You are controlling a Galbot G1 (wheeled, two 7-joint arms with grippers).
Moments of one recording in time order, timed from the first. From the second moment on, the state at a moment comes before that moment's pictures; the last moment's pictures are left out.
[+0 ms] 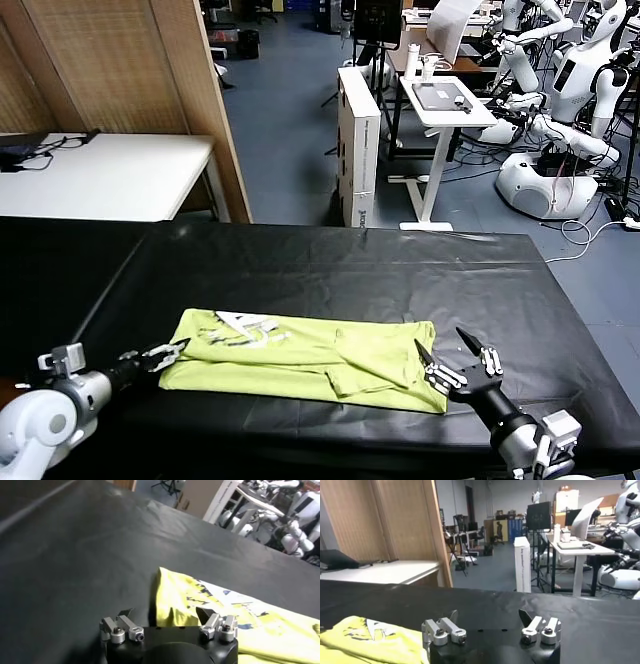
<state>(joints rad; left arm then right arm) 1.48 -0.90 -0.75 -1.90 -1.12 0.73 0.05 -1.81 1.04 0.66 2.41 0.56 -0.22 0.00</state>
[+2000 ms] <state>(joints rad) 1.51 -0.92 -0.85 -2.01 -0.71 0.62 0.05 -1.76 1.08 0.57 2.36 0.49 -0.20 0.02</state>
